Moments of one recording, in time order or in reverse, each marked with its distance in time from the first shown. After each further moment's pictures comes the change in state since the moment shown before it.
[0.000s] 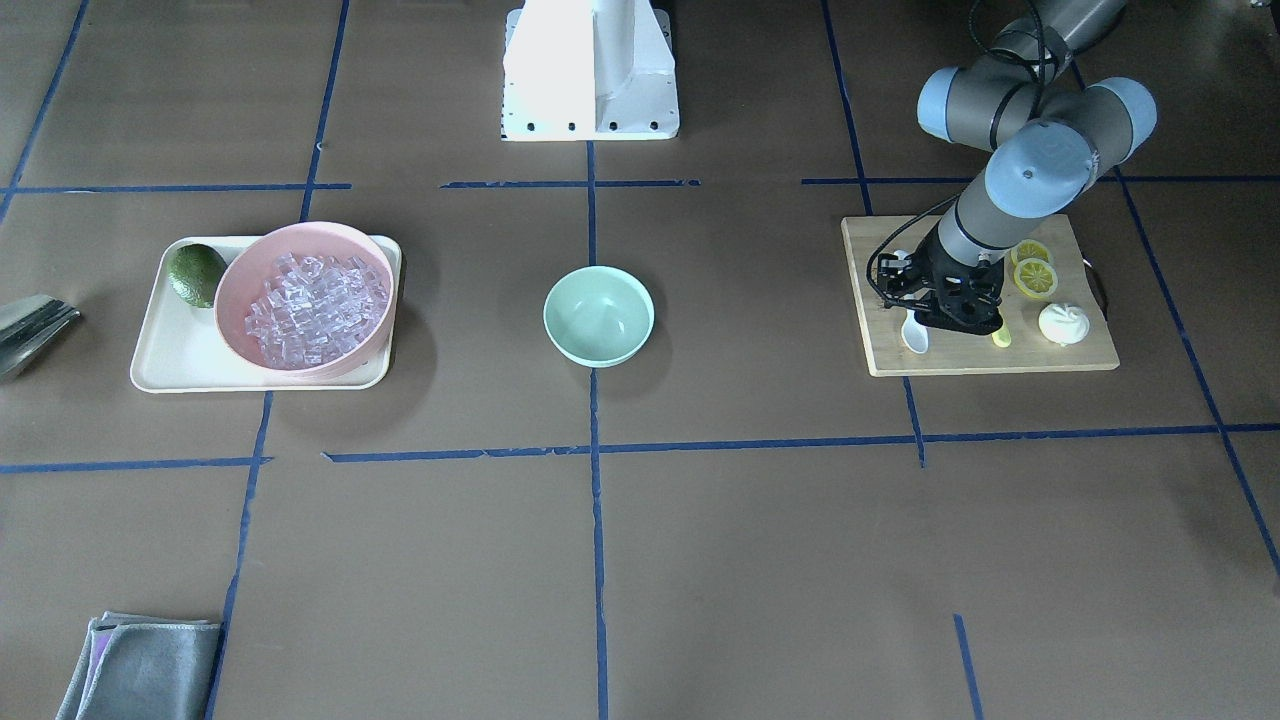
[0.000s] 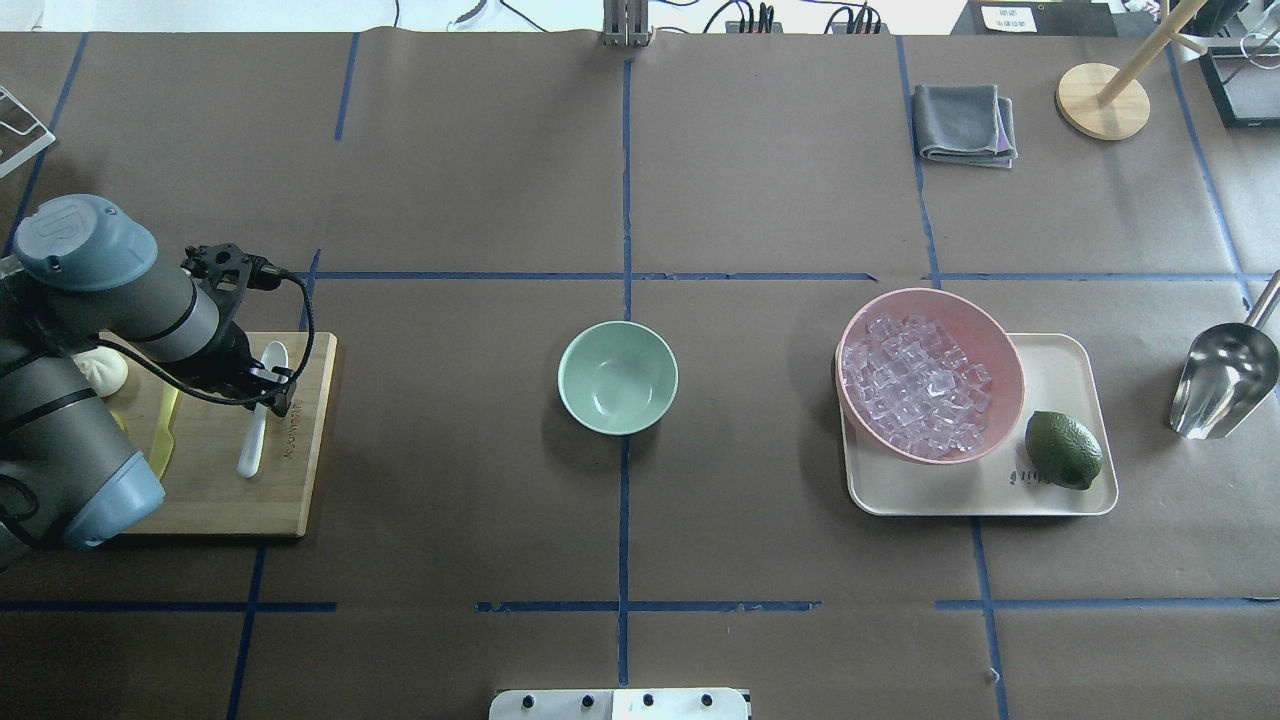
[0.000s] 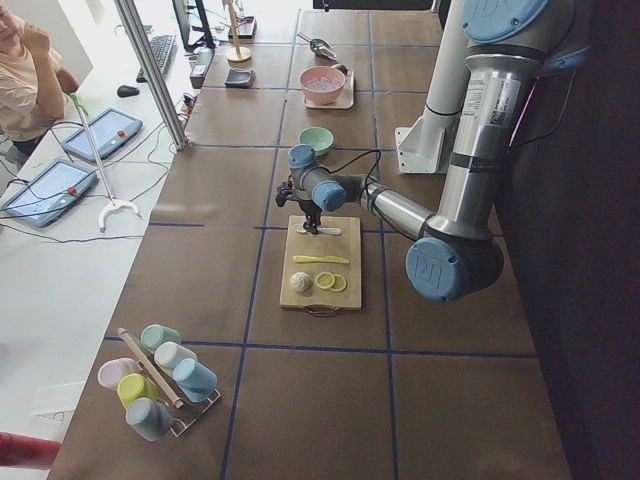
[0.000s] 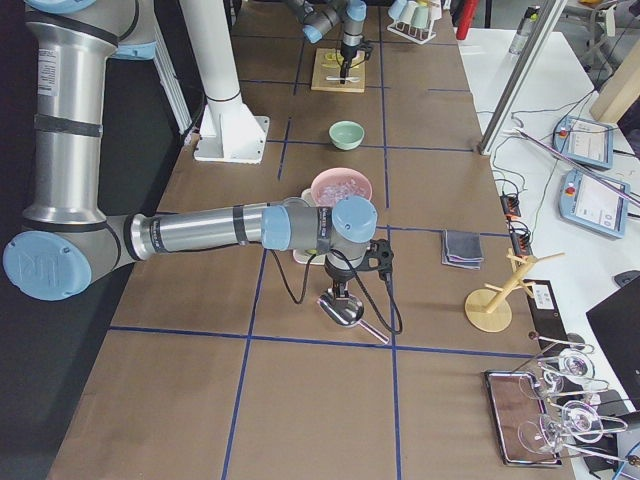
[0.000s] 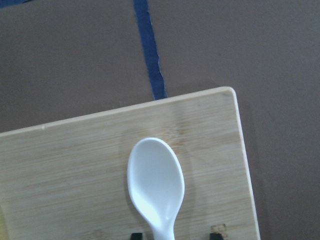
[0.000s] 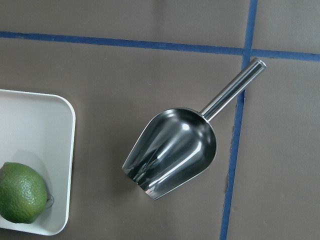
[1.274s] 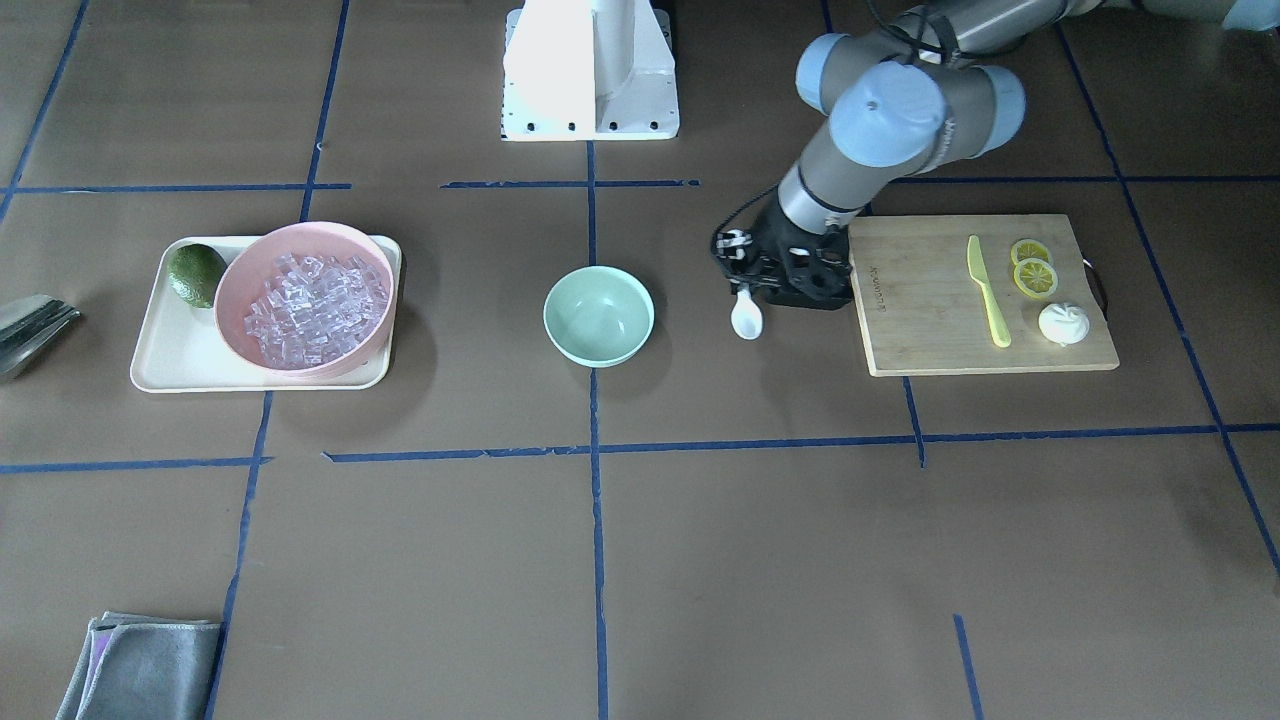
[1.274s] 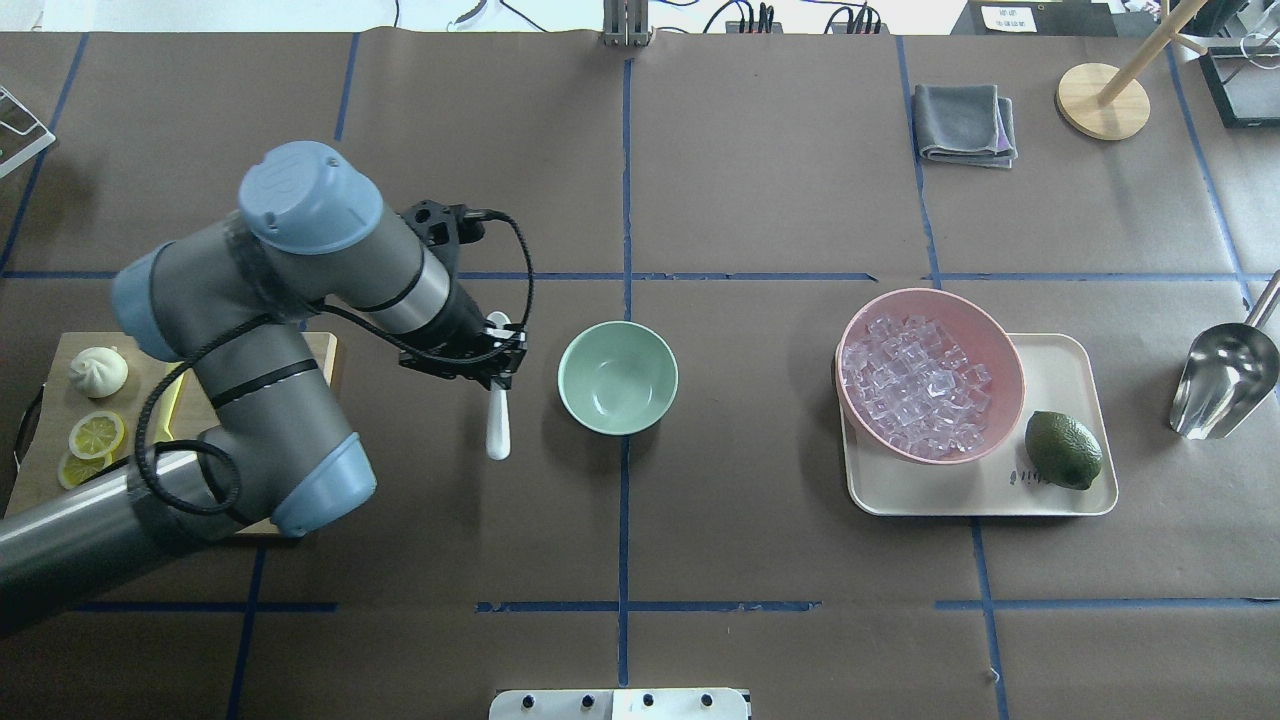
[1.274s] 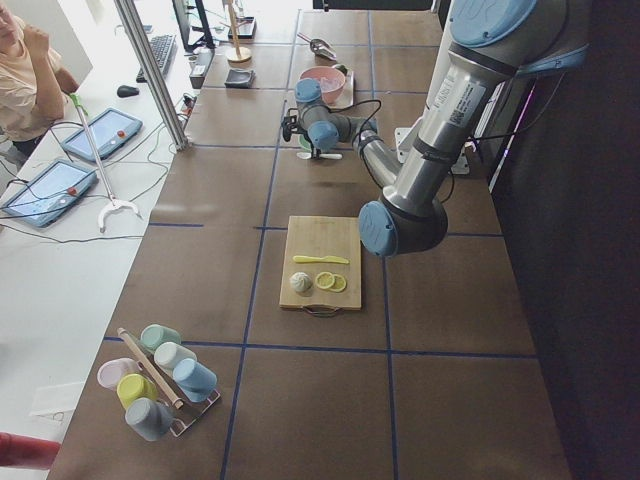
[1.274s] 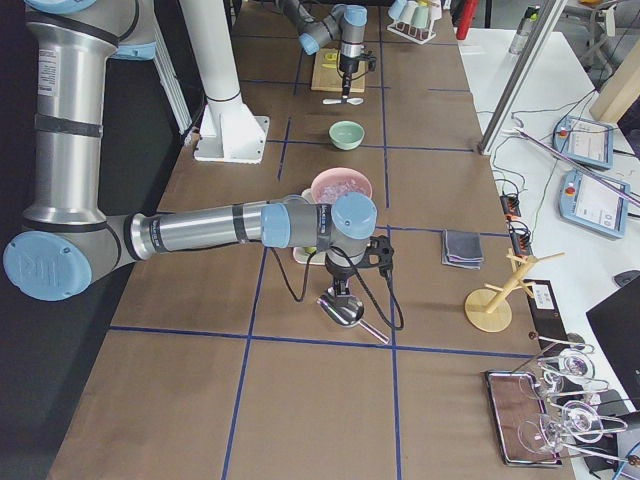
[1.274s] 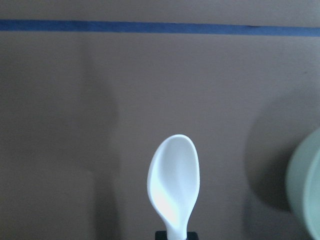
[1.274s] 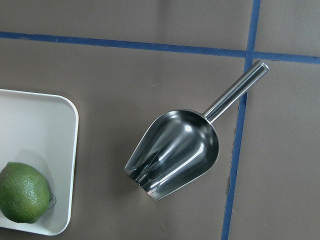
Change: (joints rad) left arm 0.131 -0.428 0.060 0.014 -0.005 -0.503; right arm 0.000 0.000 0.006 0.000 0.000 -0.001
